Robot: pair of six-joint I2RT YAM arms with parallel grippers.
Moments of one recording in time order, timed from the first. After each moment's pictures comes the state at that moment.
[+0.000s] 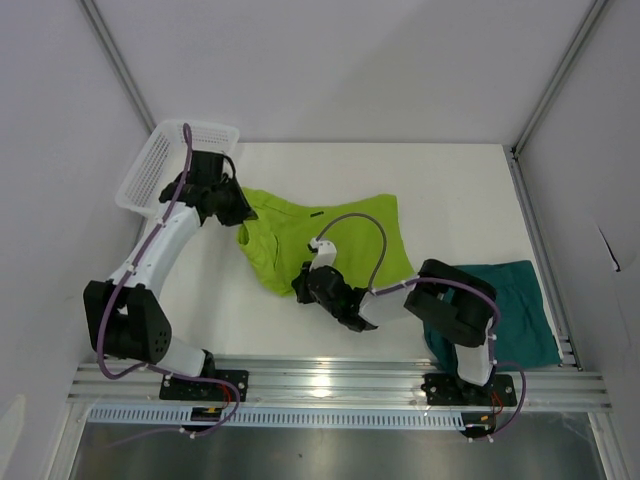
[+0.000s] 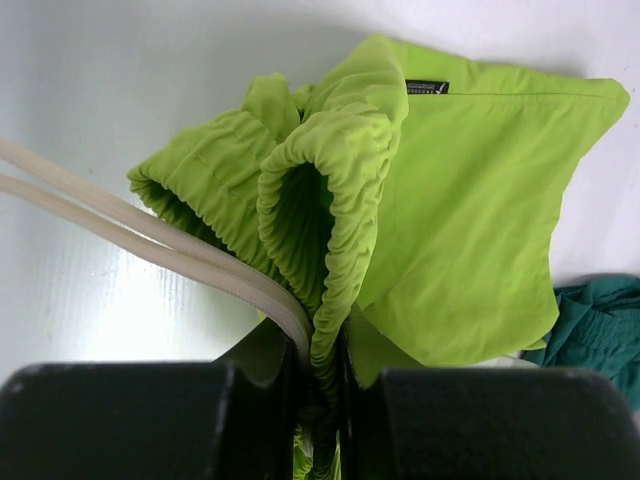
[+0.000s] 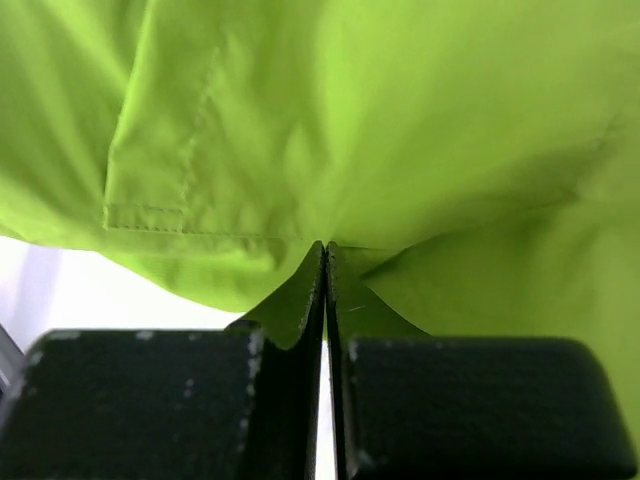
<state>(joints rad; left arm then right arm) -0.15 1.47 1.26 -0.69 0.17 -0.57 1.10 1.95 0.86 0.68 0.36 0.73</state>
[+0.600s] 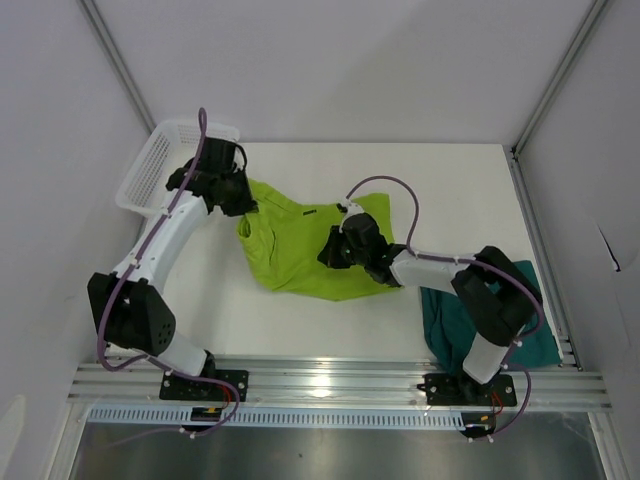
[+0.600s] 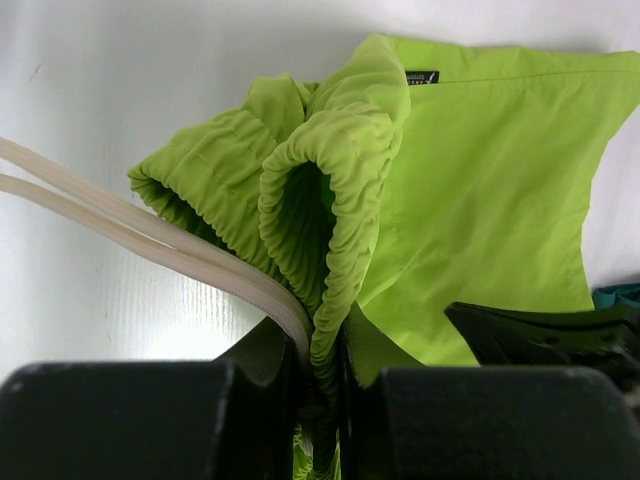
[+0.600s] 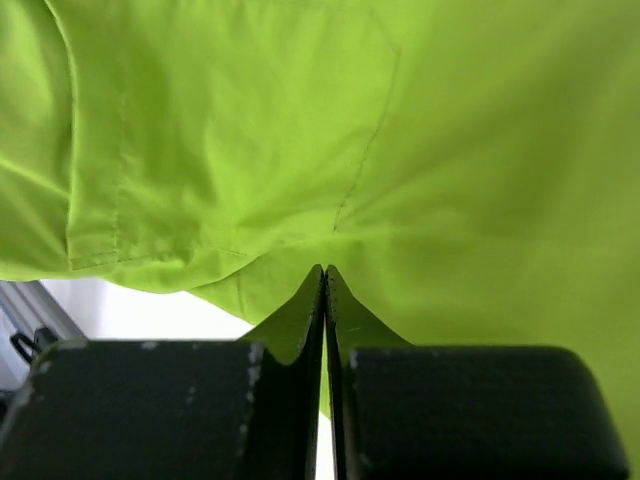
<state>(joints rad) -0.22 1.52 1.43 -0.82 0.05 -0.46 0.78 1.70 0.92 0.25 -0.05 0.66</state>
